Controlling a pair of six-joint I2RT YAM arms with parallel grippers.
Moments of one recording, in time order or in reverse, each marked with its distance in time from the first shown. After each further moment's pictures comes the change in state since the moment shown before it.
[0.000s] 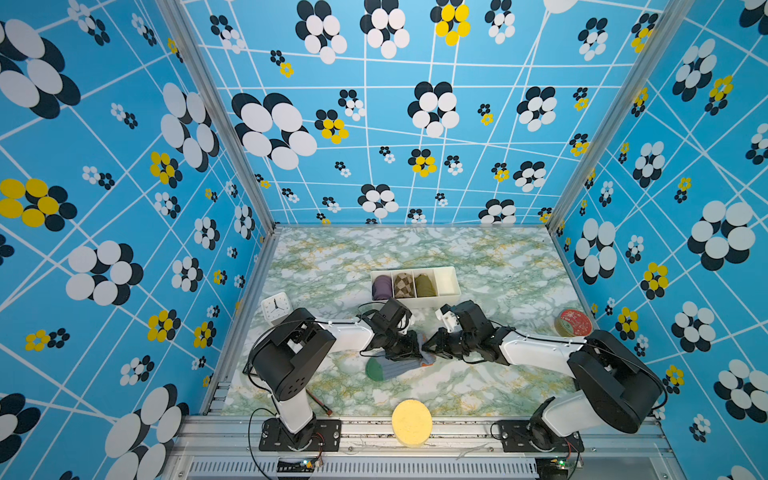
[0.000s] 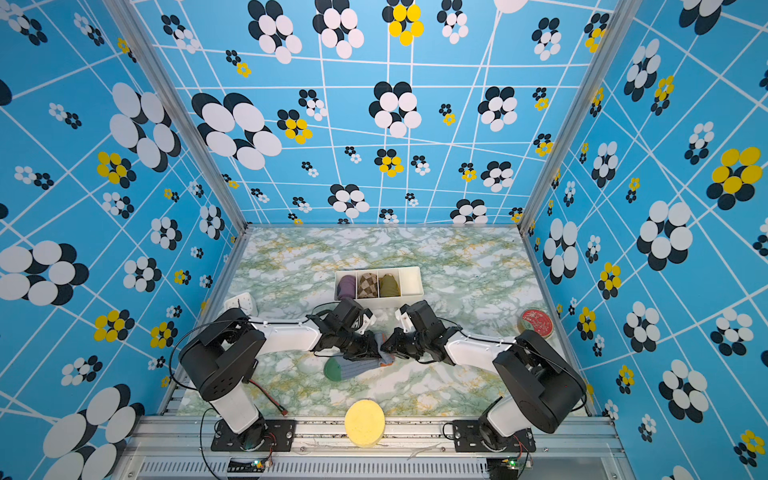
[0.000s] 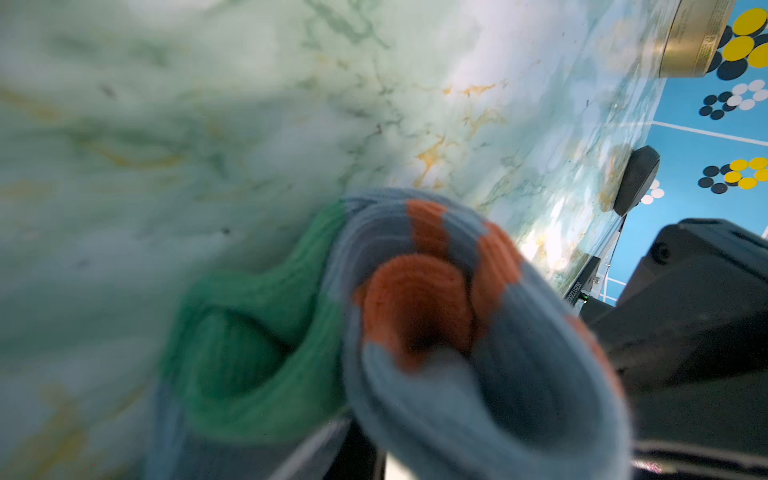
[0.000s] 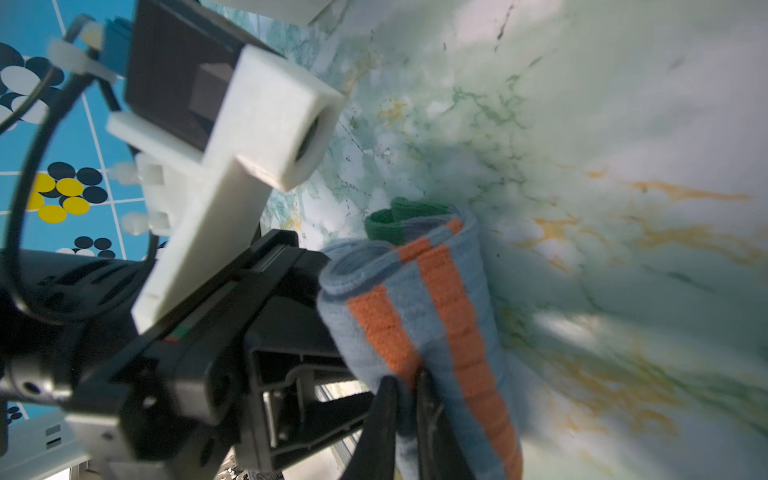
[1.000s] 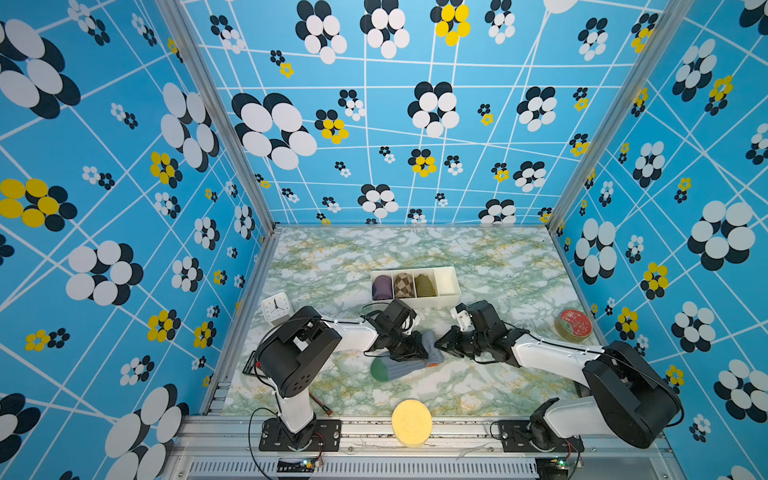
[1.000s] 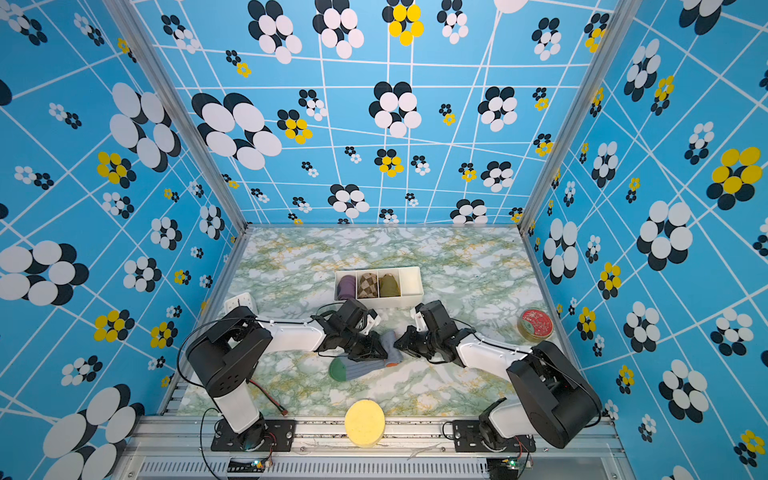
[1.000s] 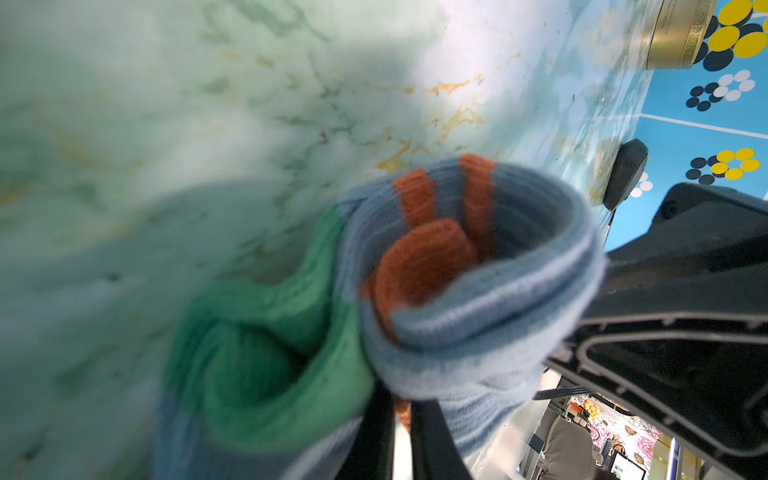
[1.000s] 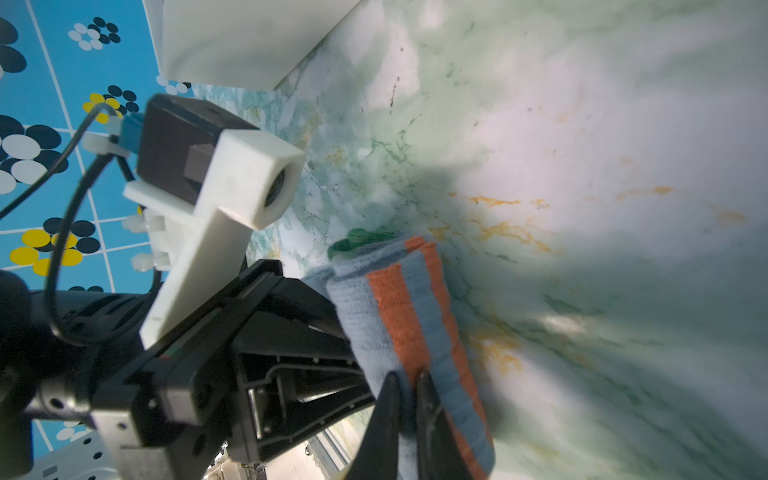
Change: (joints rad) left arm -0.021 0.048 0.021 0.059 0.032 -0.020; right arm -0.104 -0.097 -0.064 -0.059 0.029 -0.010
